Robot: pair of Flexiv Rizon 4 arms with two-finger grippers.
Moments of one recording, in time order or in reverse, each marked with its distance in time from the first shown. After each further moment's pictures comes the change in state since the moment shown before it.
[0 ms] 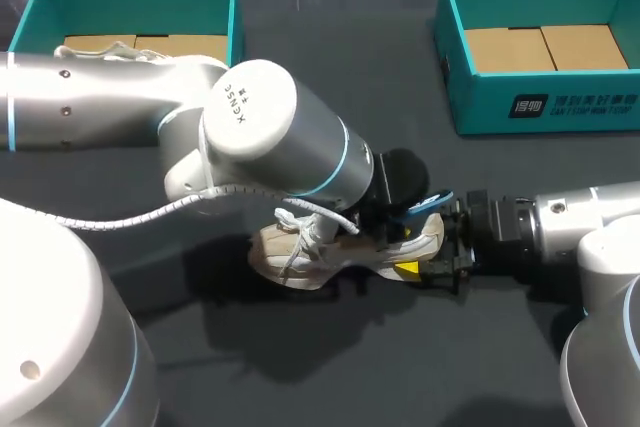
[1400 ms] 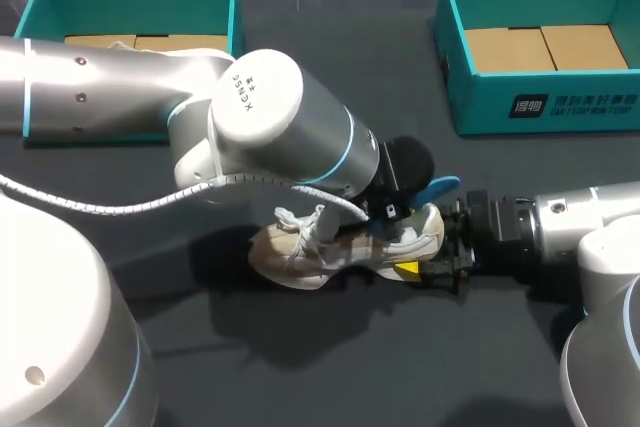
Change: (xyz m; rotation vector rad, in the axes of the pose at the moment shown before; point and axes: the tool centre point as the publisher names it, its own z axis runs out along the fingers) left arm -0.012 -0.012 0.008 0.022 0.011 -0.072; right arm 0.000 0.000 0.000 0.000 0.000 0.000
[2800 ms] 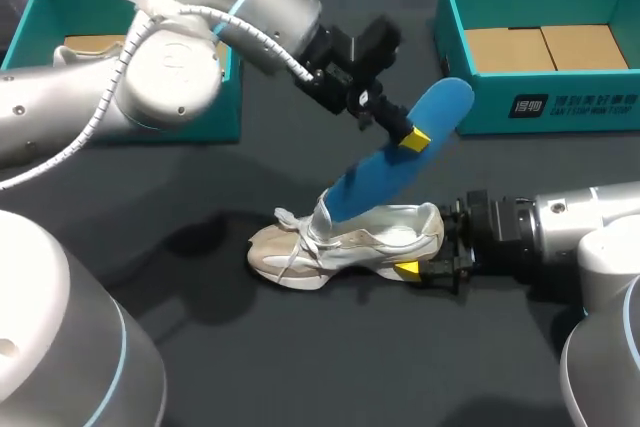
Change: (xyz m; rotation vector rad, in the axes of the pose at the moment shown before) left arm -0.012 -0.086 -0.135 0.314 0.541 -0.146; right arm 0.000 0.000 0.000 0.000 0.000 0.000
